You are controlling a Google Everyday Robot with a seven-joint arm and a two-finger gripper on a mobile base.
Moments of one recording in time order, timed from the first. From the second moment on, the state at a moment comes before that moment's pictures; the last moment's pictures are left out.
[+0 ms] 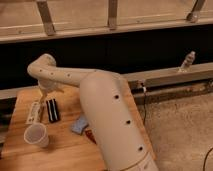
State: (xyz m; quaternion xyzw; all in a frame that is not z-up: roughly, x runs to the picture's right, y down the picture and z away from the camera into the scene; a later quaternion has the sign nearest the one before) arm -0.327 0.051 0.869 -0.31 0.07 0.45 0.84
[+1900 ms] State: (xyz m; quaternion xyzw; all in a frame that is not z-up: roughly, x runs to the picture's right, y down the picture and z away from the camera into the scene) arm -0.322 0.091 0.939 -0.36 0.12 0.47 0.80
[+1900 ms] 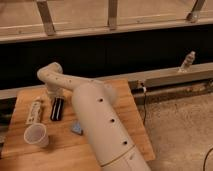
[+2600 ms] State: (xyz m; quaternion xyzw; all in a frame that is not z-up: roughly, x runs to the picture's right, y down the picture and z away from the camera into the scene) arm -0.324 0.090 0.935 -0.36 0.12 0.47 0.80
